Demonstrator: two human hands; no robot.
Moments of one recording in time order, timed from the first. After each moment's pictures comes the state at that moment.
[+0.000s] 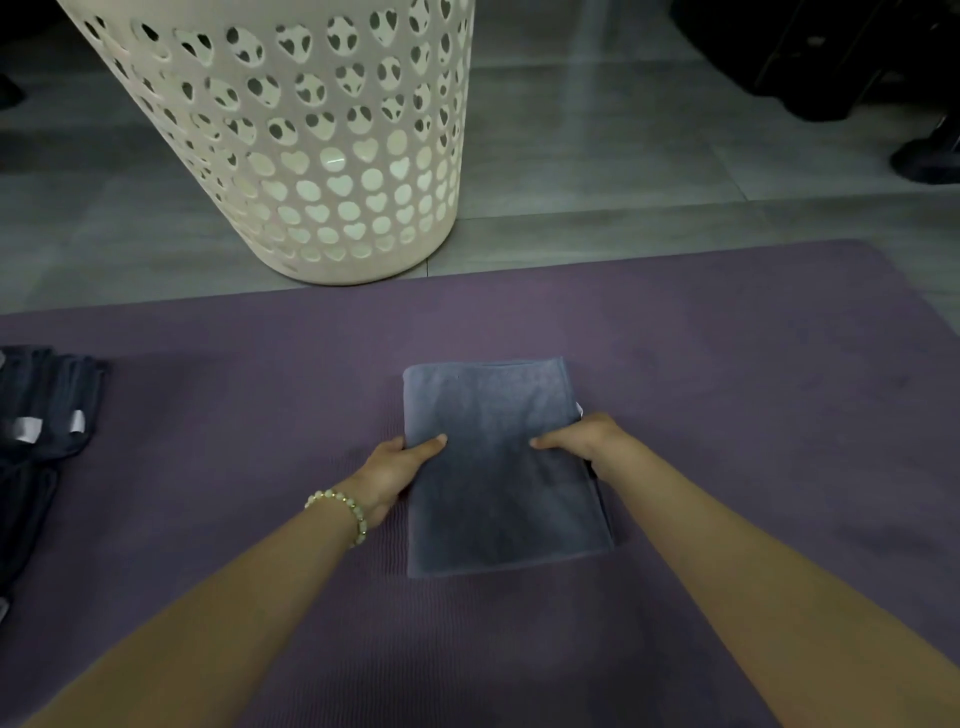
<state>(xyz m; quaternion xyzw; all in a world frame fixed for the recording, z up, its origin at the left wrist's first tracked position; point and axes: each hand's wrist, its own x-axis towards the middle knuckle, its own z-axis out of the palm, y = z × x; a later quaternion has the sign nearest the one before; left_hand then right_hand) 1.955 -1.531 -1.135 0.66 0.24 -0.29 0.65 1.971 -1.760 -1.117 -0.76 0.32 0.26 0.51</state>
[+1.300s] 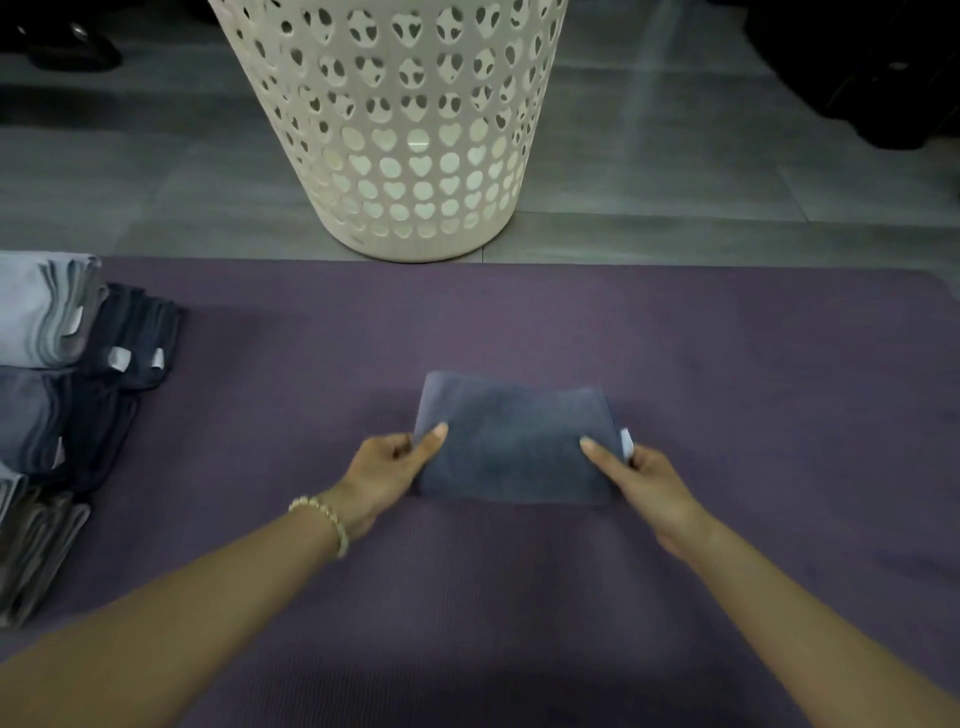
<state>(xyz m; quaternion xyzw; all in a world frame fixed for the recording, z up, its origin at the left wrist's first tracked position) 1.898 -1.489 -1.108 0.77 0.20 -0.18 0.57 1.892 -1.756 -1.100 -0.73 0.19 0.17 0.63</state>
